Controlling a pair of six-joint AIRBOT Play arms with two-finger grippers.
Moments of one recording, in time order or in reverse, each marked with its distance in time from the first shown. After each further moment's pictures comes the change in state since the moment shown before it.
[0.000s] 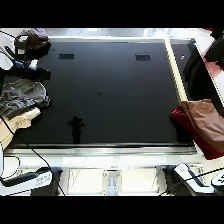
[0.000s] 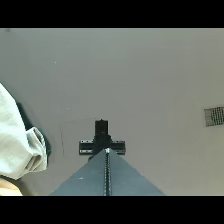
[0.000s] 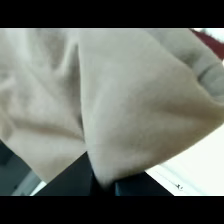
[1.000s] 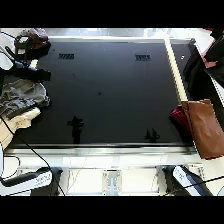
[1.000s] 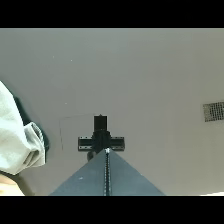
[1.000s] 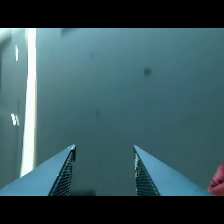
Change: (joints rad) left arm 0.000 0.000 0.000 0.000 -0.020 -0.001; right arm 0.533 0.044 0.280 0.660 -0.205 -0.113
